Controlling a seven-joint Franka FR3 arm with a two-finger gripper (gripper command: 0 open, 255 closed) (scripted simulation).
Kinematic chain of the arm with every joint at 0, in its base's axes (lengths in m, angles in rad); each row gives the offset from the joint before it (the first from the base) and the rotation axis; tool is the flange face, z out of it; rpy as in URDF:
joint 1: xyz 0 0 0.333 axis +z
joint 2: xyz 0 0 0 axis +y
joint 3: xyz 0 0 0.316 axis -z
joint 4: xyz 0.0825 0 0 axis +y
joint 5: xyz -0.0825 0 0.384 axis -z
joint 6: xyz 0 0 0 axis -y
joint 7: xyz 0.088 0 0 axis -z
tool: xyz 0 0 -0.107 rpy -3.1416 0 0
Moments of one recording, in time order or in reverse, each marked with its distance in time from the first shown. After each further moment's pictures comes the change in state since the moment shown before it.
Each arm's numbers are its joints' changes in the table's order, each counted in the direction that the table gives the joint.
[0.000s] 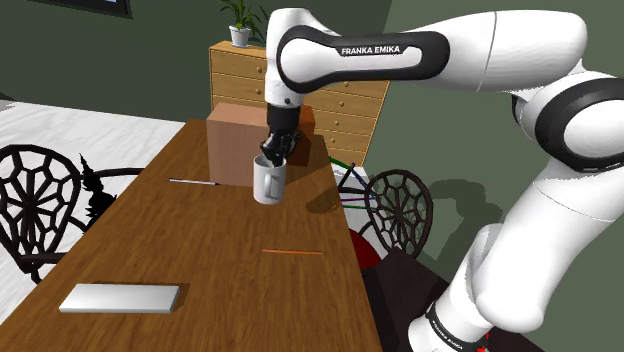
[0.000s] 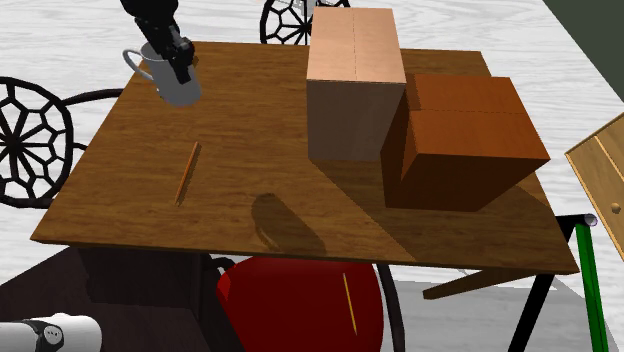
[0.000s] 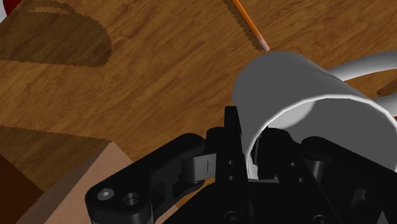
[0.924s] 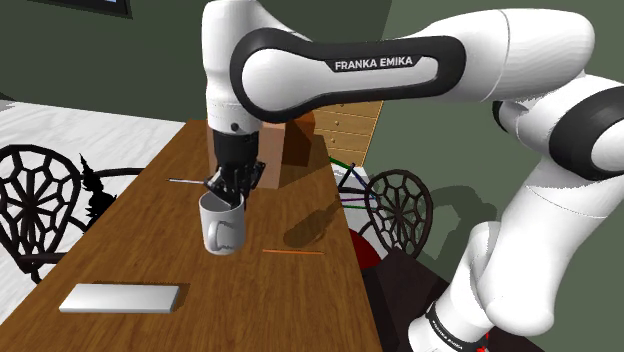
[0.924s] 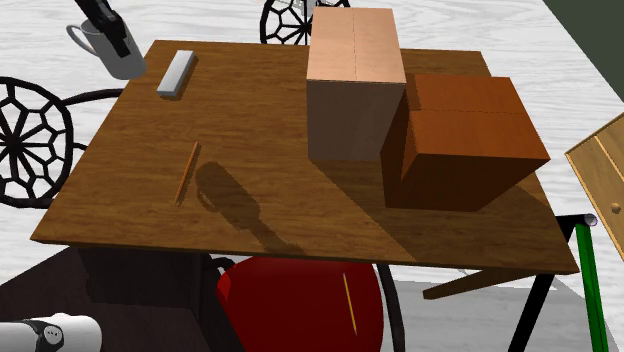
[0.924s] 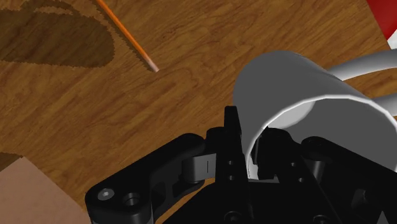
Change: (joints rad) arm 0.157 0.058 -0.156 -0.054 -0.006 0.016 0.311
